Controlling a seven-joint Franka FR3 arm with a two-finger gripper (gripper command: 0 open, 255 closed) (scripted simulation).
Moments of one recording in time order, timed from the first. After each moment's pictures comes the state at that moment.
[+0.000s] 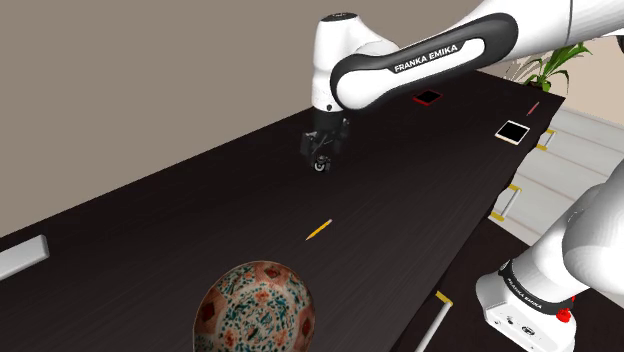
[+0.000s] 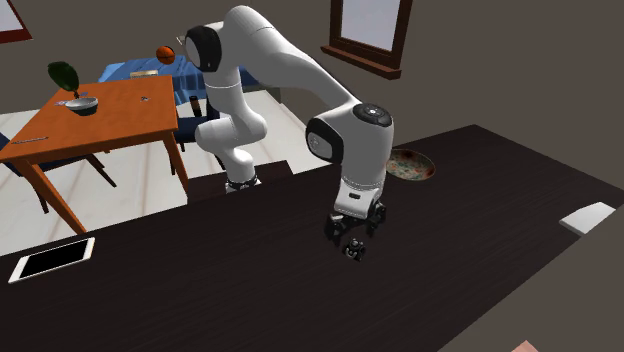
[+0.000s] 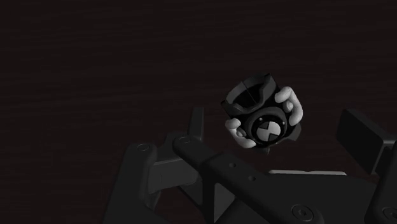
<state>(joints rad) 0.11 0.12 0.31 -1.98 -0.04 2.10 0.41</state>
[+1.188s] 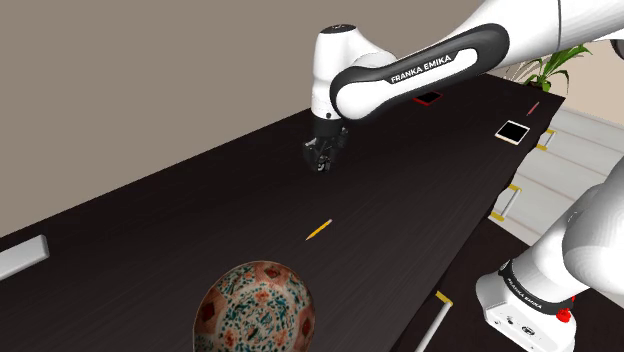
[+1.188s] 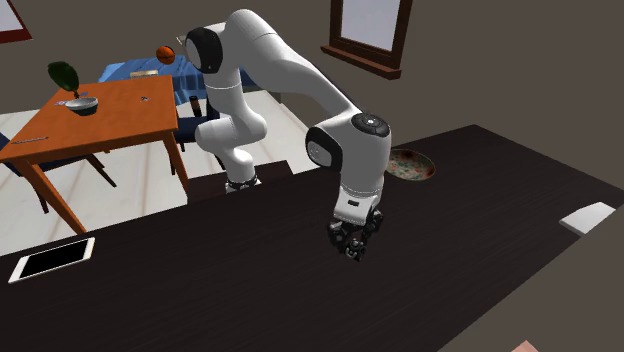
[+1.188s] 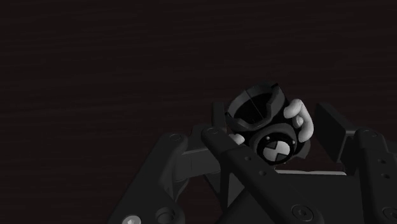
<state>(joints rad) 0.11 0.14 0.31 -2.01 -0.05 2.15 0.42</state>
